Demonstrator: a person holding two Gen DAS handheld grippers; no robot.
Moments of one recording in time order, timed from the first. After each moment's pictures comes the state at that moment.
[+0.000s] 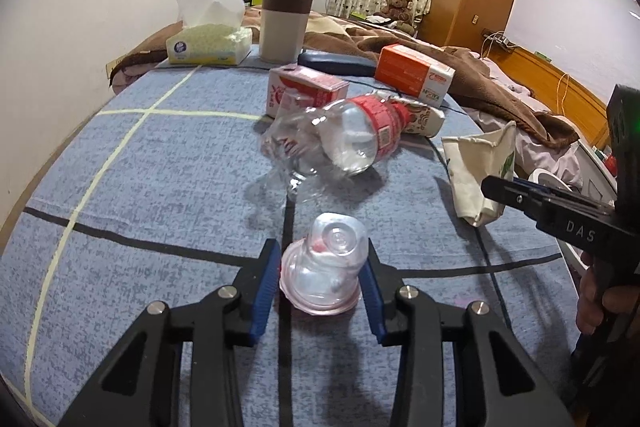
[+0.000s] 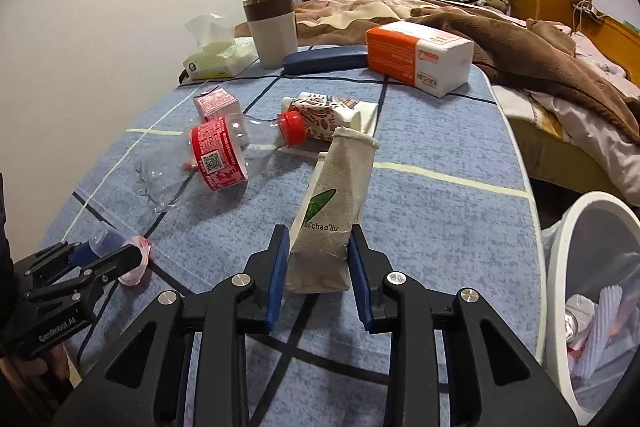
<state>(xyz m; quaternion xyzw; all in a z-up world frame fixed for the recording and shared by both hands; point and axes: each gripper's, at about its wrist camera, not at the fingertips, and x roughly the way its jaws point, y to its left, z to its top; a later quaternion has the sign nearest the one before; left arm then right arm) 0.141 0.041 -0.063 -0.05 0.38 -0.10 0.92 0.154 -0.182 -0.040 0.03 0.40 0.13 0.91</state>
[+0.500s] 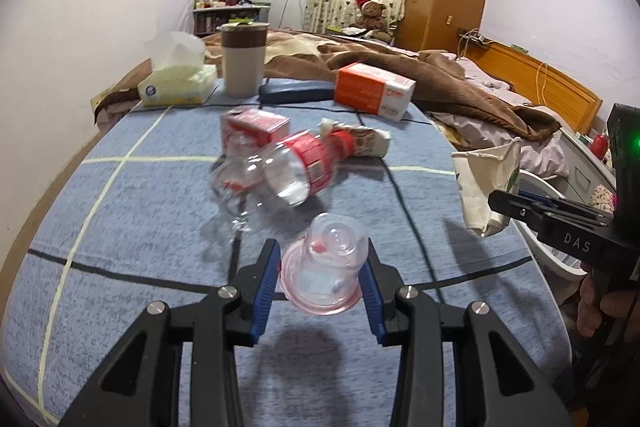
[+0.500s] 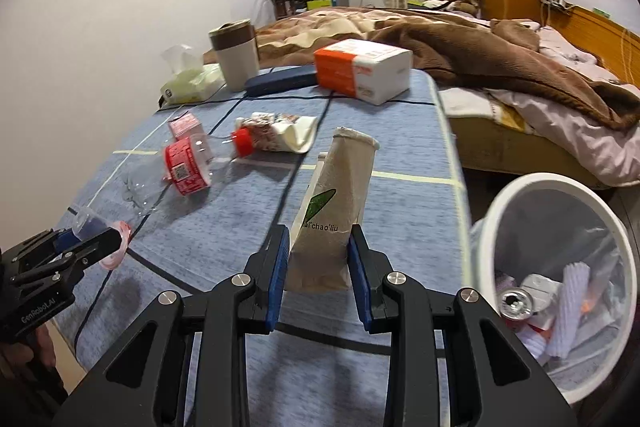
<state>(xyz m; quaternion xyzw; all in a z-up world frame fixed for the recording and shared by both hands) 0.129 0.000 -0.030 -0.02 0.35 -0.12 0.93 0.128 -0.232 -0.024 0.04 0.38 0.09 0.92</state>
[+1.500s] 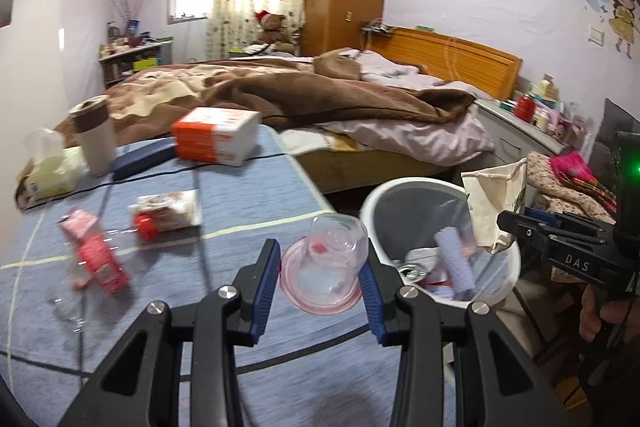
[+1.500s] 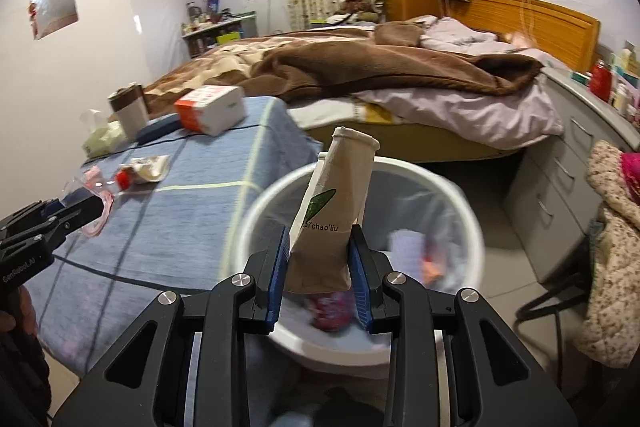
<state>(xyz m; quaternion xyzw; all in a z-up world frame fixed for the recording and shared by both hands) 0.134 -0.173 0.012 0.04 0.31 -0.27 0.91 0.069 -0.381 -0.005 0.08 0.35 -0.06 0.93</state>
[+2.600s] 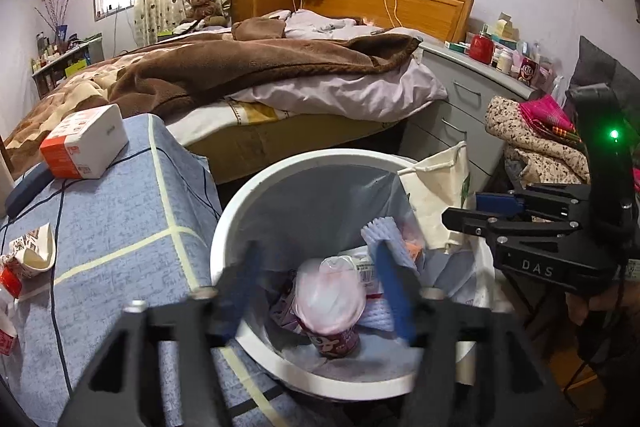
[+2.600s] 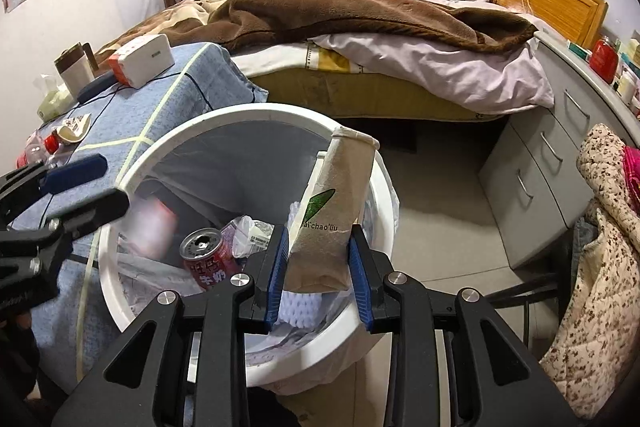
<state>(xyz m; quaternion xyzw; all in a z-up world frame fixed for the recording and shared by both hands) 0.151 -0.318 -0.030 0.10 0.35 -0.35 0.86 0.094 -0.462 -0.048 0.06 0.43 -0.06 0.90</state>
